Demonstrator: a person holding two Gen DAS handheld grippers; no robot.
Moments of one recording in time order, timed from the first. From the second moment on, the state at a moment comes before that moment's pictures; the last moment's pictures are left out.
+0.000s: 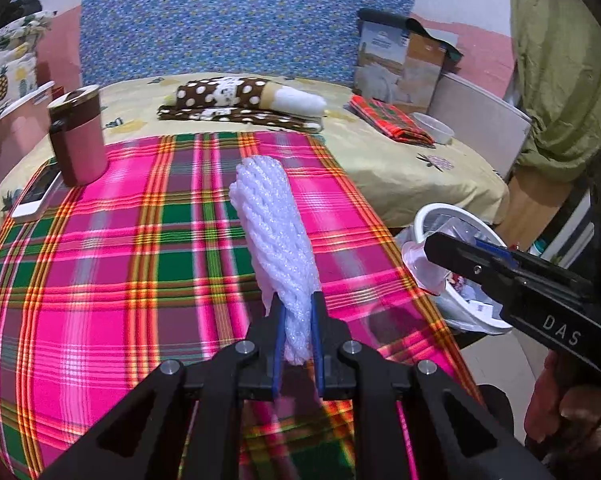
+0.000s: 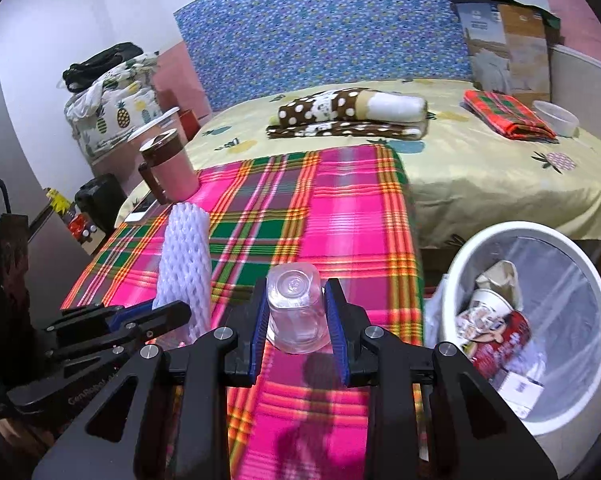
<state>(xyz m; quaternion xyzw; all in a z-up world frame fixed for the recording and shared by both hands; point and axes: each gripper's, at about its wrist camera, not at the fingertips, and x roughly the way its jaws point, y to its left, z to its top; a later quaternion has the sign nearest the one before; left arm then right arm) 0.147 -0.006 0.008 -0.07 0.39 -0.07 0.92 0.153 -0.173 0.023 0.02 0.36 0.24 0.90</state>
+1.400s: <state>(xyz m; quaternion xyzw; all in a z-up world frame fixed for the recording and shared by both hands) 0.205 -0.179 -0.005 -0.01 0.41 -0.25 0.88 0.160 -0.324 -0.004 0.09 0.38 0.08 0.92</state>
